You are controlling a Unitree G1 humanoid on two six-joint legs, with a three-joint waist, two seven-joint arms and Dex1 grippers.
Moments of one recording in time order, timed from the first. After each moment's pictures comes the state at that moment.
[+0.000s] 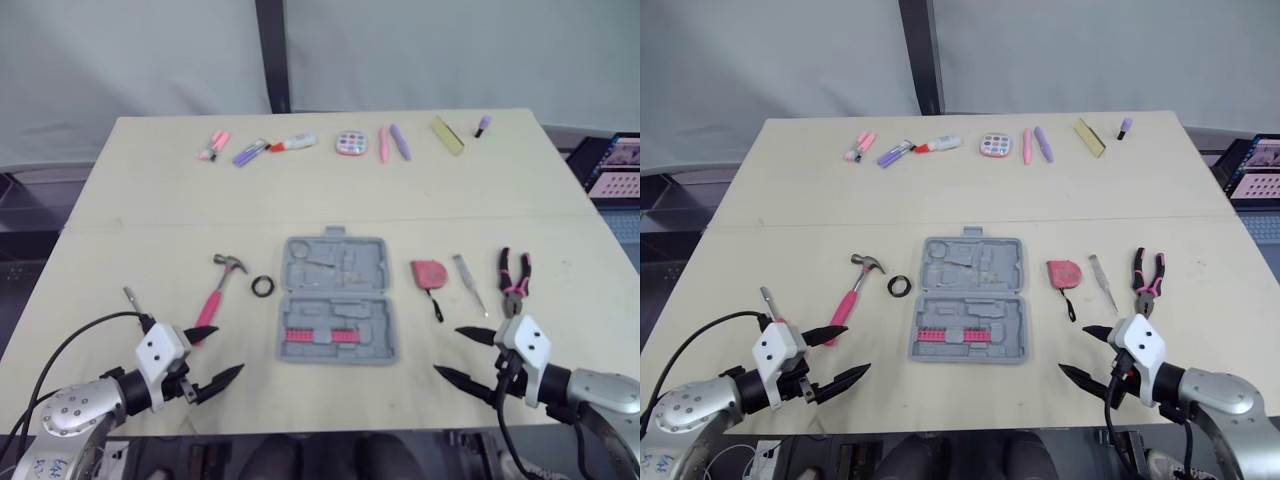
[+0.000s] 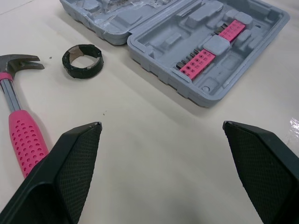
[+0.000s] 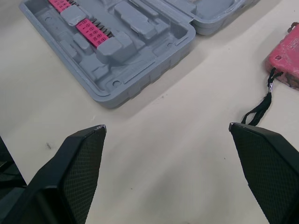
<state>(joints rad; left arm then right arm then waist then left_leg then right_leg) 0.34 0.65 0.23 -0.38 -0.33 0.23 -0.79 0.30 -0.77 -0.22 -0.35 0.40 0.31 0.90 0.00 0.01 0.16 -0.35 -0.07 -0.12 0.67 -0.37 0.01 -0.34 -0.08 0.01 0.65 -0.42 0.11</state>
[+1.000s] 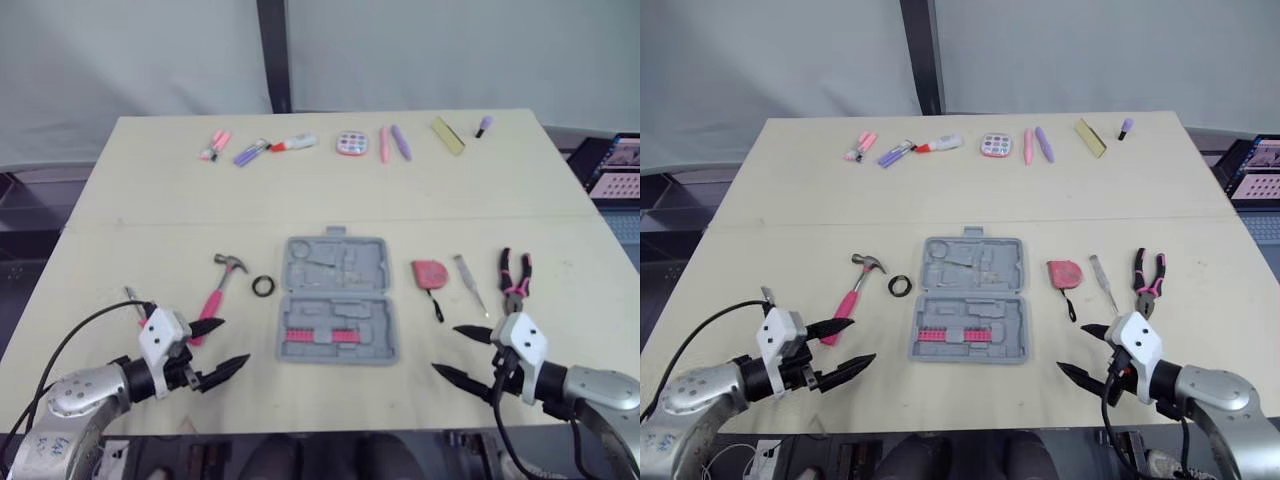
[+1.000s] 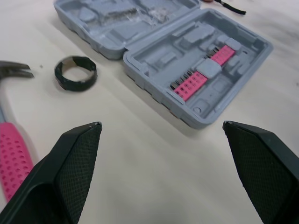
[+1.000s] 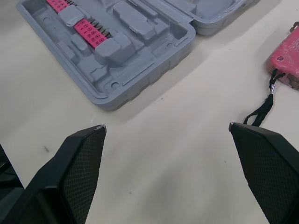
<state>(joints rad) 0.22 0.69 0.23 -0.37 -0.46 0.45 -0.82 0.27 -0.77 -0.20 -0.35 0.40 0.36 0.89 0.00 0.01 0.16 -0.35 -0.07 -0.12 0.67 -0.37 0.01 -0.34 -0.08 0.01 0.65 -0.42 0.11</state>
